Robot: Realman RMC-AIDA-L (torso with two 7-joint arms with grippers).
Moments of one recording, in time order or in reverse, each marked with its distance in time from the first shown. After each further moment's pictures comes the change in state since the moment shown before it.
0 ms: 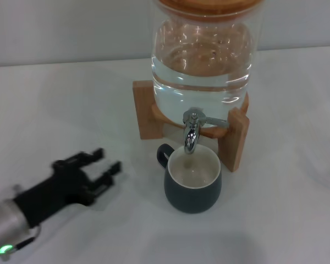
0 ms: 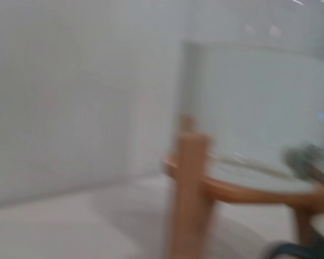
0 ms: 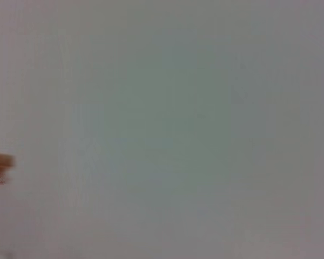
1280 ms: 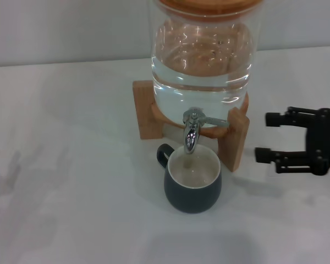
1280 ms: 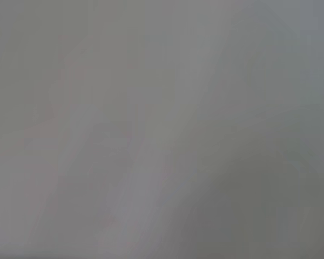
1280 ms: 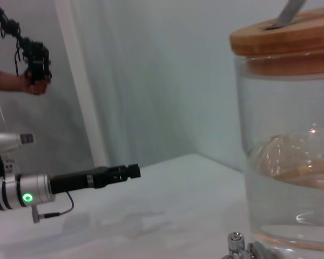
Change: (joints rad) left arm 0.064 -0.032 -0.549 -0.181 -0.079 -0.147 0.133; right arm -0.013 0.007 -0.759 -1.107 -0.387 -0.172 1.005
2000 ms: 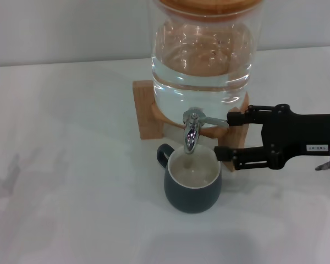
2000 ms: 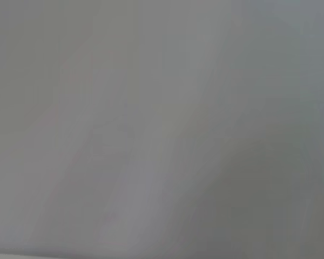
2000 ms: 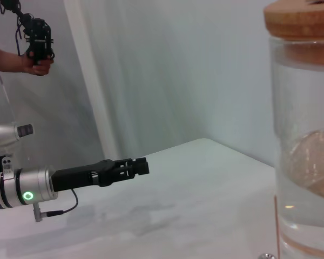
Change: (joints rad) left arm 0.000 0.000 -0.002 -0.020 -0.002 -0.001 0.022; right arm 0.045 -0.001 -0.190 -0.108 -0.066 -0.164 0.164
